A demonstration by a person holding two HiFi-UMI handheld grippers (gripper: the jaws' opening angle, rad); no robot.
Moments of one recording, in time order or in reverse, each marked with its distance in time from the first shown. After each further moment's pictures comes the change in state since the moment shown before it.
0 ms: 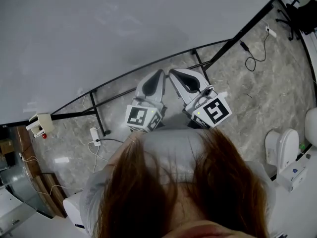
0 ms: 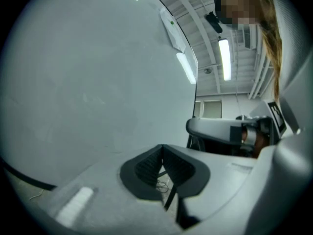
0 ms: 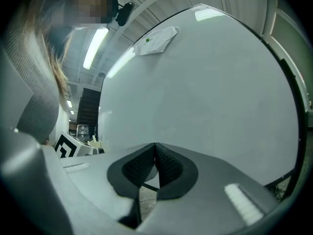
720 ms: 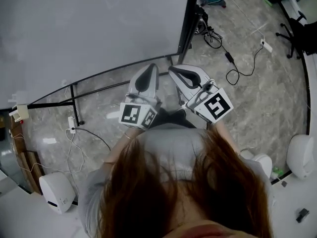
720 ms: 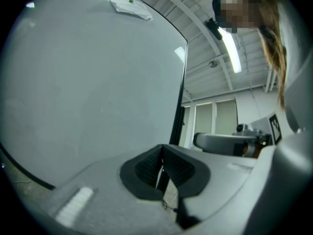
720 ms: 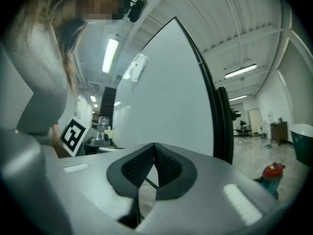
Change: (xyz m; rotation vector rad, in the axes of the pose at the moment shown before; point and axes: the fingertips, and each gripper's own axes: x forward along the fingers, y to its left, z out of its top) left arm 0.209 -0.162 -0.011 0.019 -0.091 0.170; right arm -0.163 -0.224 0.058 -0.094 0.060 0.232
